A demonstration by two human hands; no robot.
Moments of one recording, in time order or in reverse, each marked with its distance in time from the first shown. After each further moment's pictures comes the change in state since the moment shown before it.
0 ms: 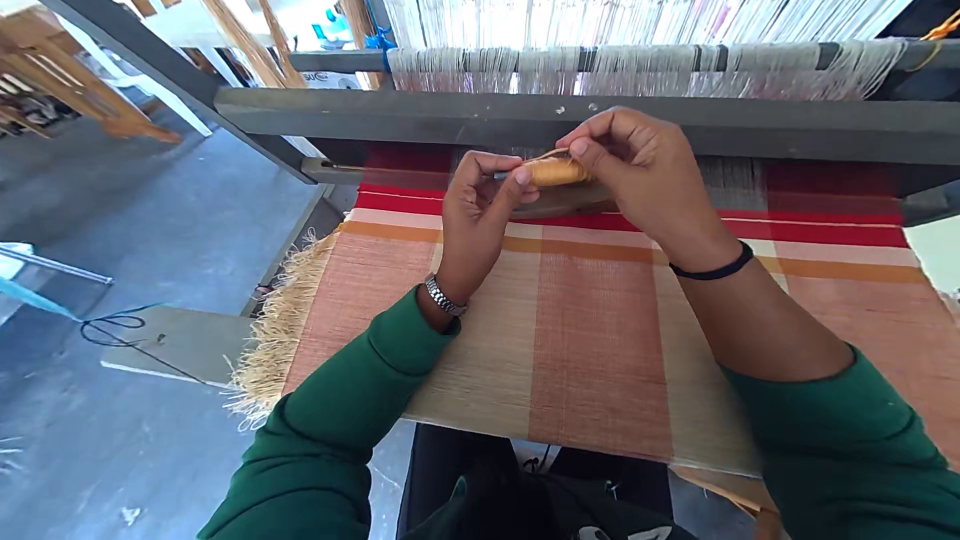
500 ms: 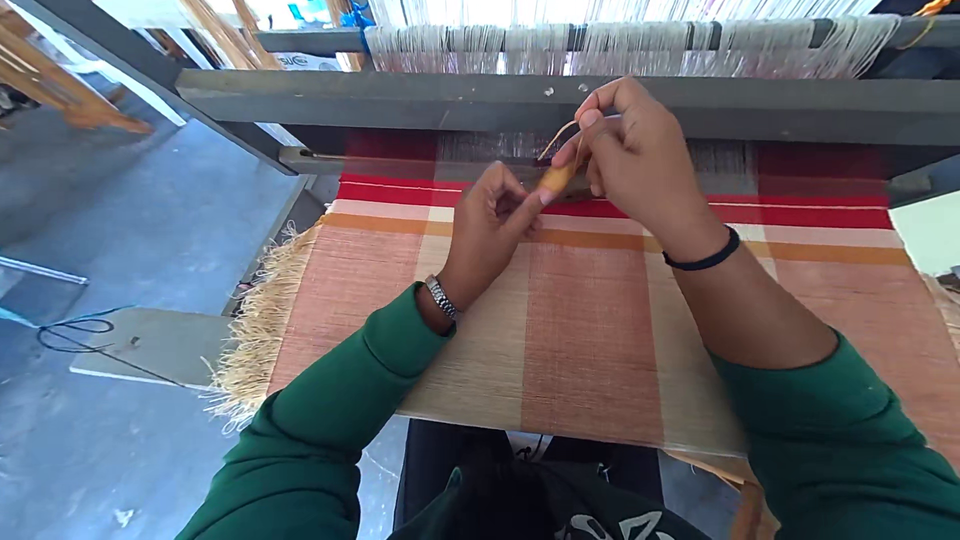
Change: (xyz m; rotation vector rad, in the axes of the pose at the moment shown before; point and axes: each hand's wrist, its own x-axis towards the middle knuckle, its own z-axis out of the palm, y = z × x) left_hand -0.023 0.005 0.008 0.198 -0.188 -0.118; right_hand -0.003 -0.006 0.002 -0.114 0.009 0.161
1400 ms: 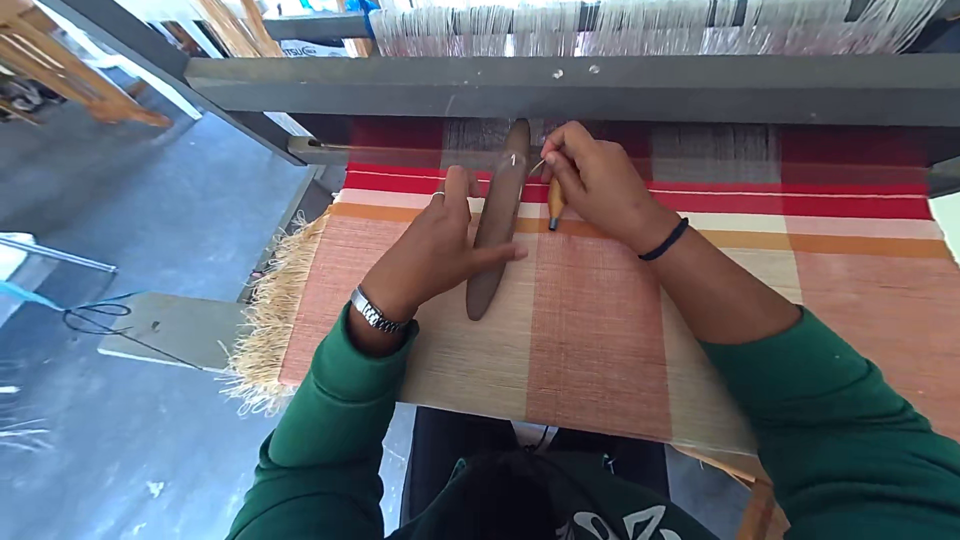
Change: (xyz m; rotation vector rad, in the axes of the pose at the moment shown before) left_hand -0.006 0.023 -0.059 0.707 -0.320 -0.301; right_hand 0.006 0.060 0.037 -0.292 -0.161 -0.252
